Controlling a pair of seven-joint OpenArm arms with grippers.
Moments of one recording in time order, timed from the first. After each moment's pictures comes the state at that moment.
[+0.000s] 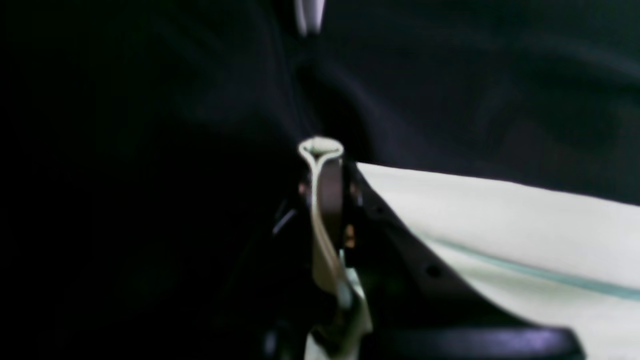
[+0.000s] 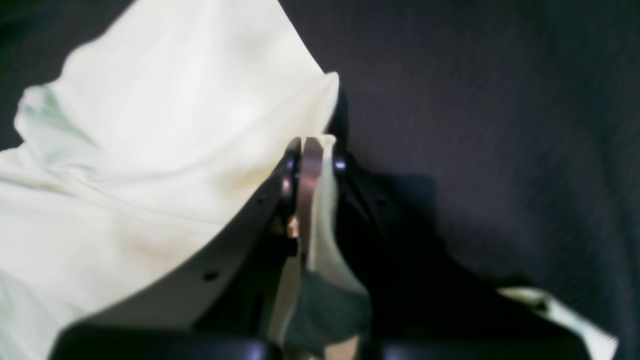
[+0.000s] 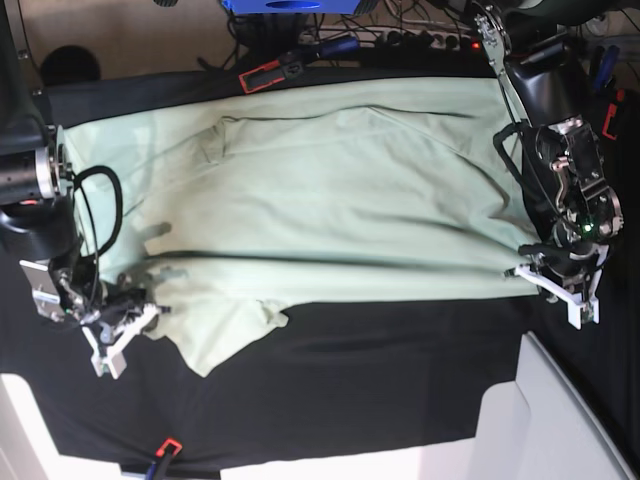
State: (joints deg) left arm -8.6 -11.5 -27.9 72.8 -0.9 -15.0 32.4; right arm 38.9 13.7 -11.4 12.5 21.2 25.5 -15.4
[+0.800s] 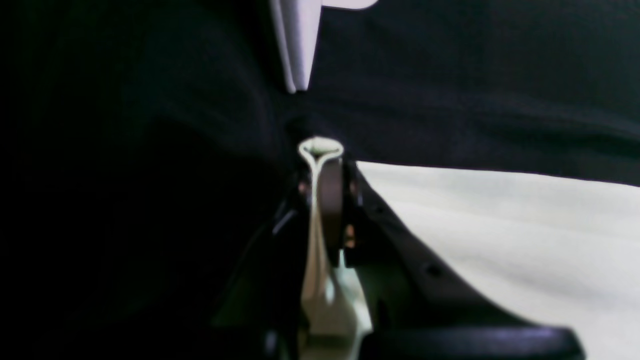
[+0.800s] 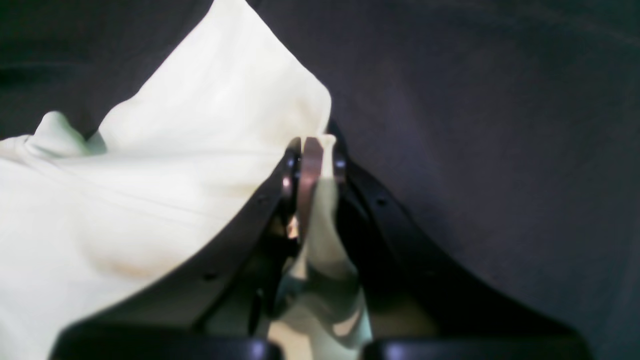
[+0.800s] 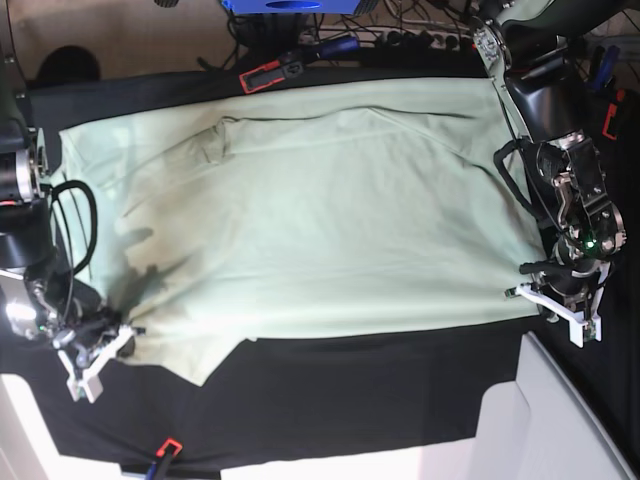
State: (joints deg) left arm -11.1 -11.2 -27.9 73.1 -0.9 -15.2 32.4; right arm 38.9 17.9 -11.4 20.3 21.0 26.2 -16.1
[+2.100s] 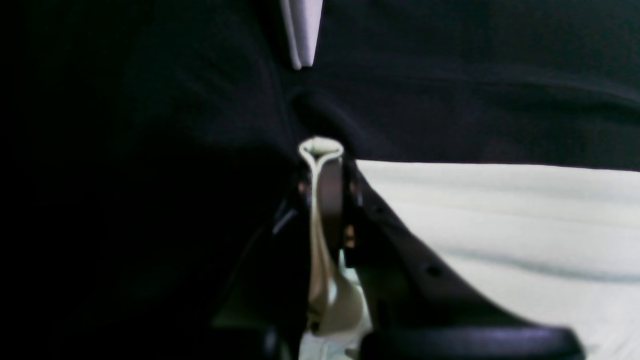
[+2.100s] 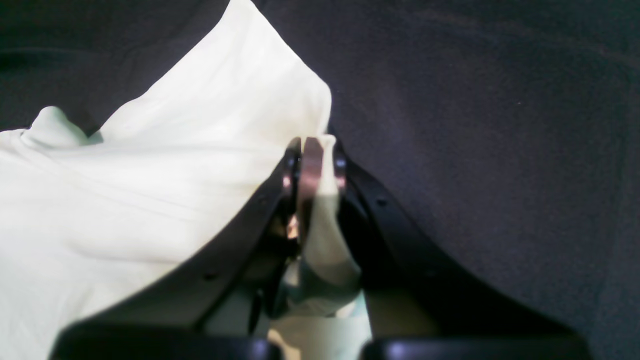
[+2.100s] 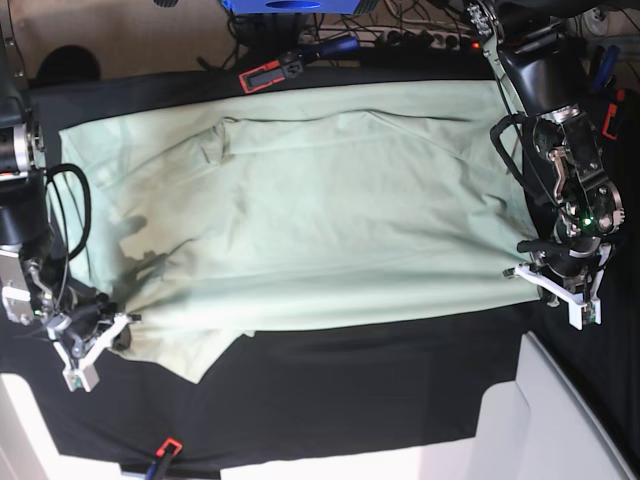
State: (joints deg) left arm -6.1 -10.3 -28.0 78.6 -0.9 -15.2 32.4; right arm 33.7 19.5 -11.4 27.1 21.2 26.2 -15.6
